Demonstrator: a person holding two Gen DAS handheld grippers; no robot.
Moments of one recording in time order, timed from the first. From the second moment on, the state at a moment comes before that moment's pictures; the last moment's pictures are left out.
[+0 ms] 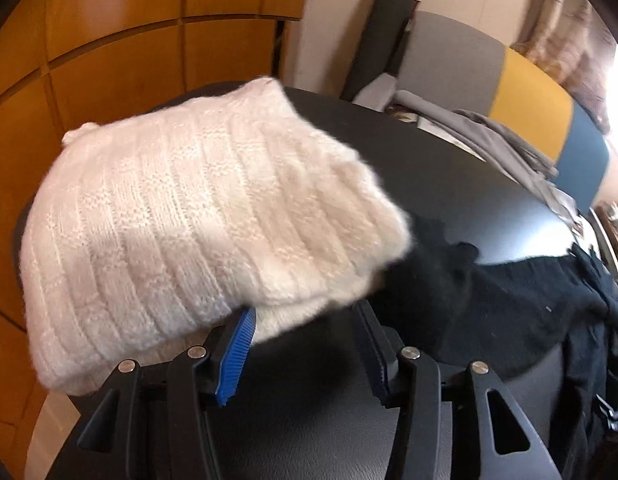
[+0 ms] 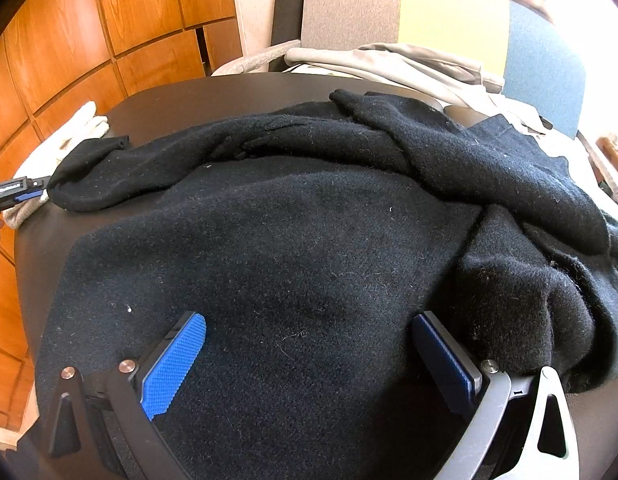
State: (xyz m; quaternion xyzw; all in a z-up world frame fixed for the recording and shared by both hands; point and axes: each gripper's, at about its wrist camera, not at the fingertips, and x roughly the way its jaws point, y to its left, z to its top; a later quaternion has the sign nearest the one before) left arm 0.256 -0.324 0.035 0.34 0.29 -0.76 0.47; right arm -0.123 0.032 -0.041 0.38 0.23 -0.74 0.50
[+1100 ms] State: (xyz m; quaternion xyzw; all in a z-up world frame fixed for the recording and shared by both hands) left arm 0.133 -0.303 0.039 0.47 0.13 -0.82 0.31; right arm -0.117 0.038 -0.038 0.38 0.22 -0.75 0.49
